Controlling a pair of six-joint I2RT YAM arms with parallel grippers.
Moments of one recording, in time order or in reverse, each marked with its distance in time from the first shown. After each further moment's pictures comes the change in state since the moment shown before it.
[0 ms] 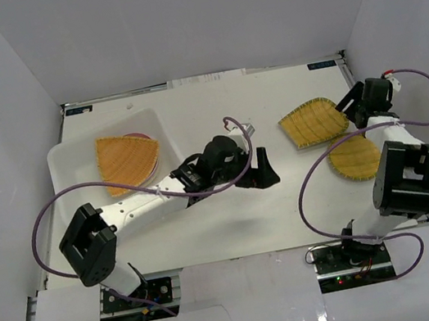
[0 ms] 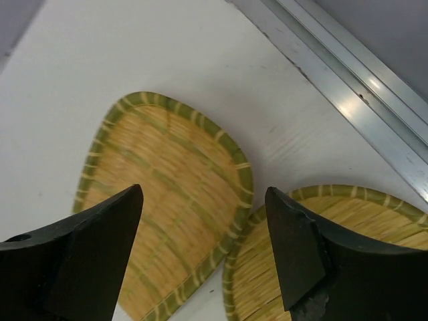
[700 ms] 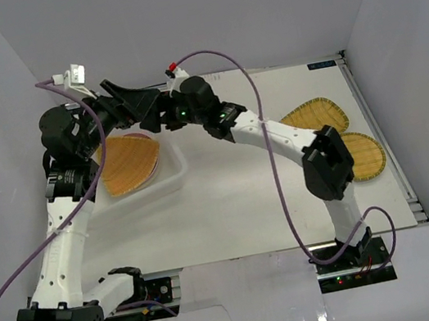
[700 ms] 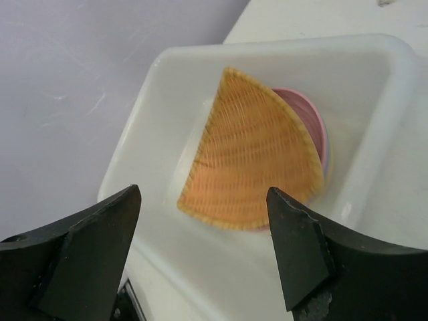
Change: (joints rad) left arm 0.808 -0.477 0.154 0.005 0.371 -0.090; right arm 1.091 0.600 0.962 0.001 -0.266 0.106
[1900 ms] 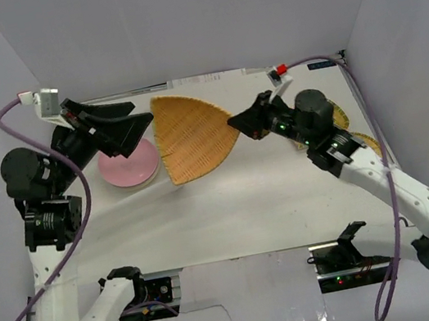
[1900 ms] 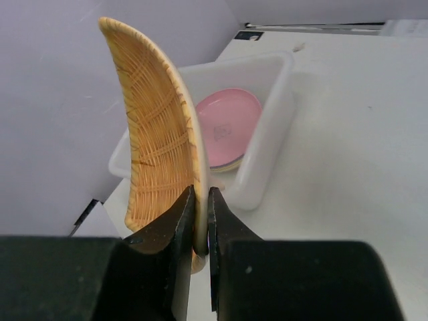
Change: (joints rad) left arm 0.016 -0.187 0.040 -0.026 0.143 0.074; right arm -0.220 -1.056 -0.915 0.028 -0.038 -0.103
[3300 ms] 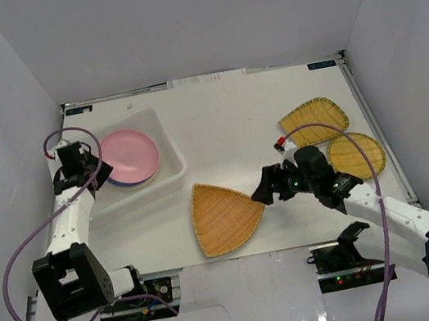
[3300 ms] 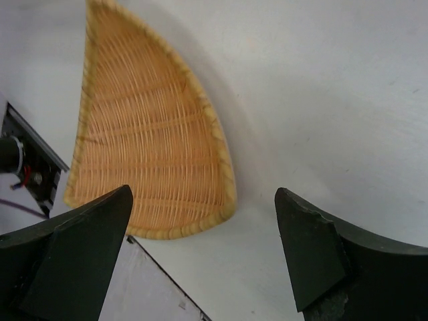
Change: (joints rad) left arm 0.312 0.352 -0.438 -0.280 -0.751 0.081; right arm -0.079 -0.140 -0.527 -0.132 -0.105 -0.083
